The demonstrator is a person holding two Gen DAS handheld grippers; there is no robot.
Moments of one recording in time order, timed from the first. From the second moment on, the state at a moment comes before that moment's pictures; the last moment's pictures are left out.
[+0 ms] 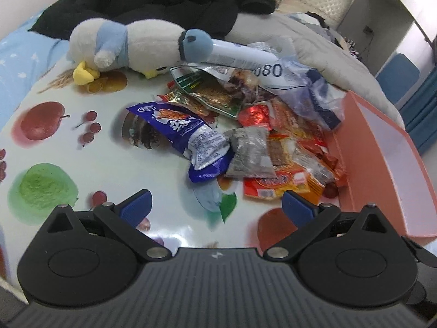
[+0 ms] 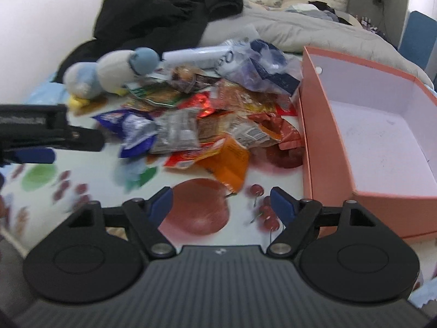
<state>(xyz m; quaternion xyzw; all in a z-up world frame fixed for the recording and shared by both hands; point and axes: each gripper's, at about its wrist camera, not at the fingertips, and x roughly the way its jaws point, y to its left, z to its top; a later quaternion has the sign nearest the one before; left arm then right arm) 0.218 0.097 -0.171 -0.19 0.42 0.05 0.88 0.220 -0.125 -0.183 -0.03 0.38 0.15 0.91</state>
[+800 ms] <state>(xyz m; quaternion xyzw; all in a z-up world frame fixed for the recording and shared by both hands) 0.314 0.131 -0.249 -0.26 0.42 0.08 0.87 0.304 -0.105 -0.246 -0.08 0.40 0.17 0.90</state>
